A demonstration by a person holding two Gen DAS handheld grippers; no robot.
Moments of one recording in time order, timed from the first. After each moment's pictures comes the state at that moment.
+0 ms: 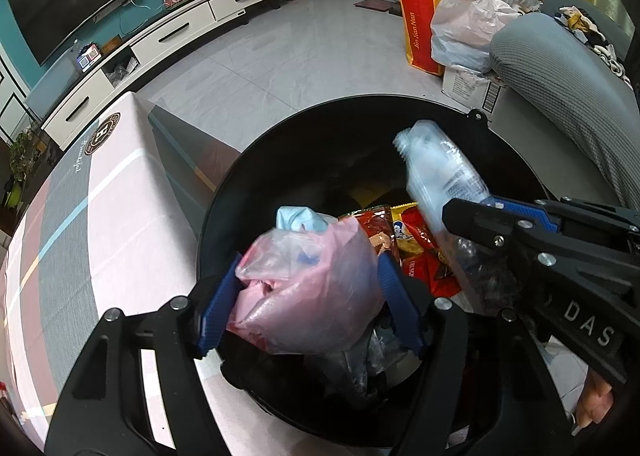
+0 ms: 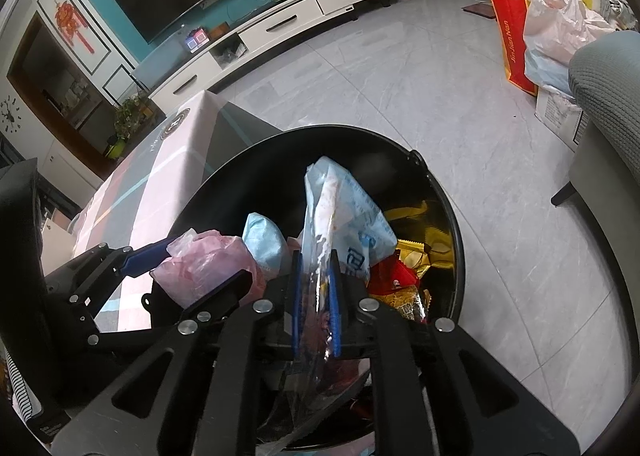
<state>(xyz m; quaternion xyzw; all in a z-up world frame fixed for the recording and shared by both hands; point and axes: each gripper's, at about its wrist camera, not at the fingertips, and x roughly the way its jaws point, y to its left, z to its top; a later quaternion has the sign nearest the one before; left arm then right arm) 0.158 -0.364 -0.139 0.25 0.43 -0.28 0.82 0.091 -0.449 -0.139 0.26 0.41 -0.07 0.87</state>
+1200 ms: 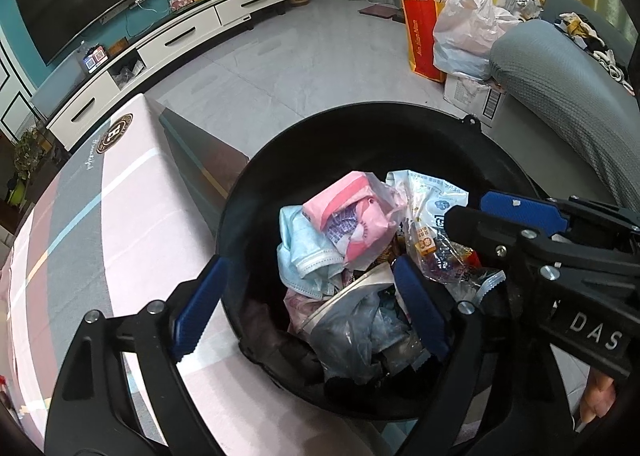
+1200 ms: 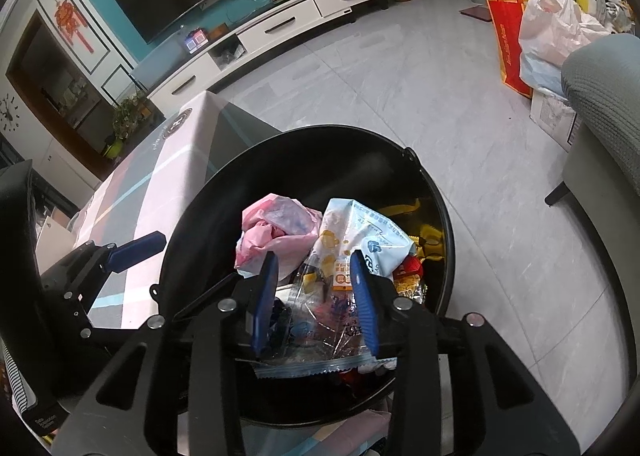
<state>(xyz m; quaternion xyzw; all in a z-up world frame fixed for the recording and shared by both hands) 0.147 -0.353 -0.125 0.24 0.42 -0.27 0.83 0.079 -0.442 -0.129 0.26 0.41 -0.07 0.87</state>
